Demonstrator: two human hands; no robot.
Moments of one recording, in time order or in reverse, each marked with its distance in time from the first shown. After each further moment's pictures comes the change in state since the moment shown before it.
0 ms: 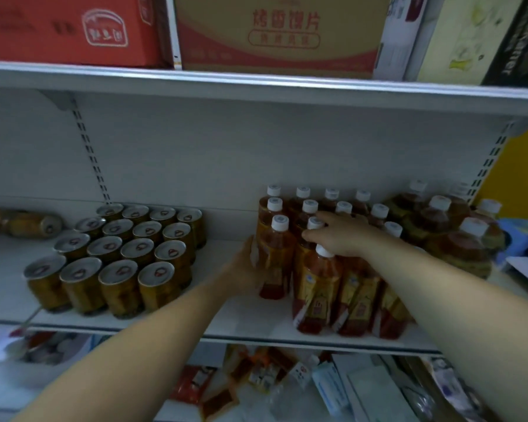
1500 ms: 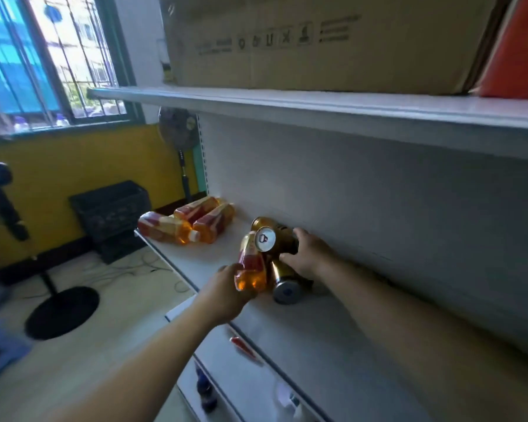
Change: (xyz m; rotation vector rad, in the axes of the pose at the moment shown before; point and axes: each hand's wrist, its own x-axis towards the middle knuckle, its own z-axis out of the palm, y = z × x) left_hand -0.180 -0.321 -0.634 0.363 0.666 -0.537; right_hand 0.161 -0.803 0.241 0.144 -0.059 -0.769
